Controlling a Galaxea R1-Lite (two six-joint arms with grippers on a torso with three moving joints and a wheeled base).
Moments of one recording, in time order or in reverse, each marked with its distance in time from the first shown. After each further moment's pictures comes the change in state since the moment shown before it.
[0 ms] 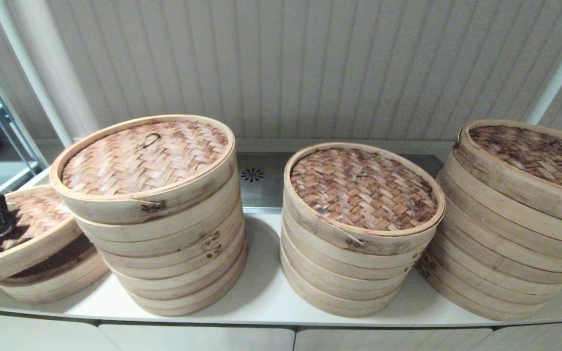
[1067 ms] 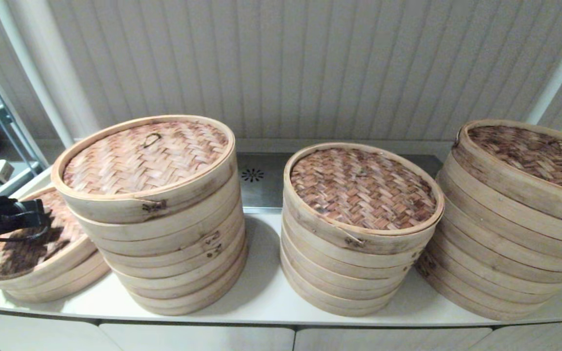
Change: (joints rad) left arm -0.075 0.172 -0.059 -0.084 0.019 -0.025; right arm 0.000 0.000 0.000 0.000 0.000 0.000
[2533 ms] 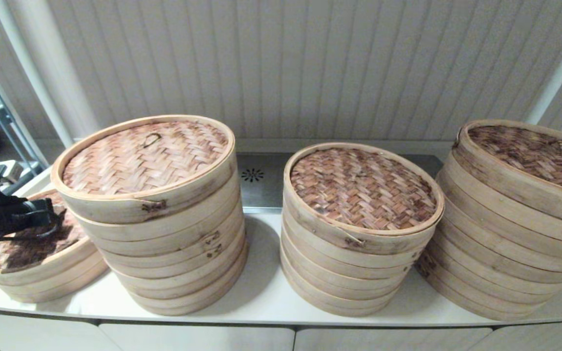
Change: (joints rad) left arm -0.032 0.018 0.000 -0.003 -0.004 -0.031; right arm 0.000 0.000 0.000 0.000 0.000 0.000
